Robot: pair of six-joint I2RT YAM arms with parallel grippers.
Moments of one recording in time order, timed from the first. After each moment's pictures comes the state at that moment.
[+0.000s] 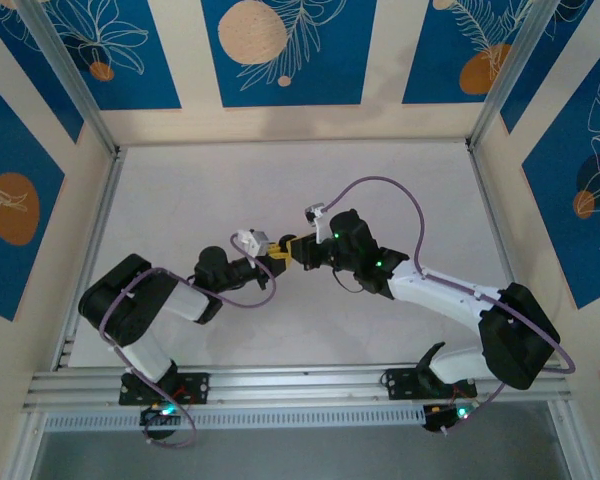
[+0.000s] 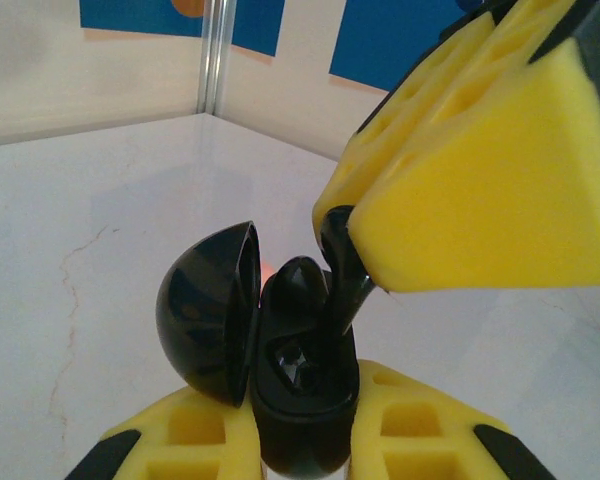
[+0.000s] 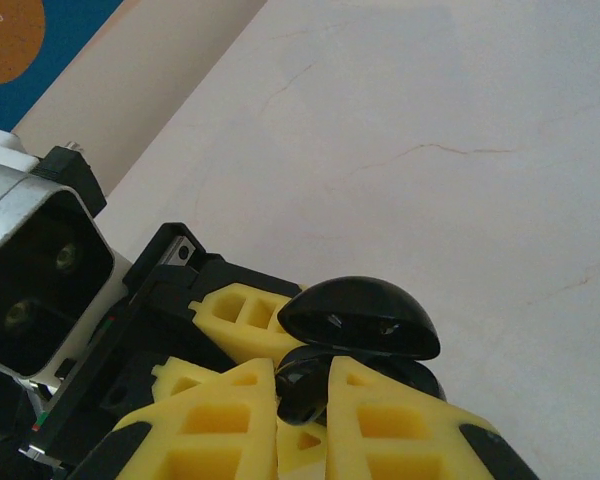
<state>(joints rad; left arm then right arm) -0.57 1.67 0.38 1.26 0.52 -0.19 0.76 1.34 0.79 0.08 -0.21 0.45</state>
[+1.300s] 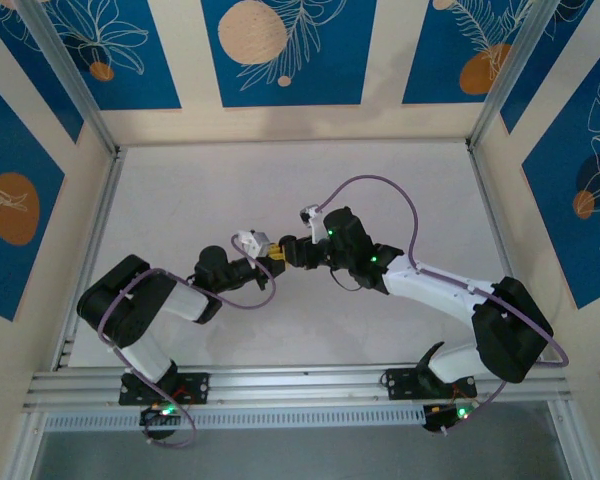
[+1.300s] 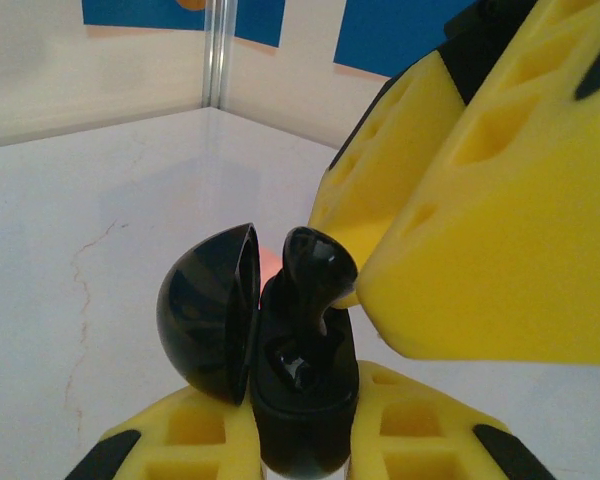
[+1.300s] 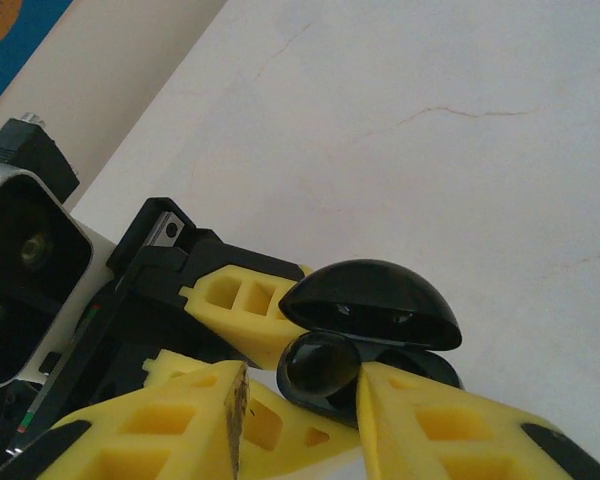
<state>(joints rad) -0.57 1.66 0.38 1.23 0.51 -0.15 0.76 1.38 0.84 0.00 -0.24 0.45</state>
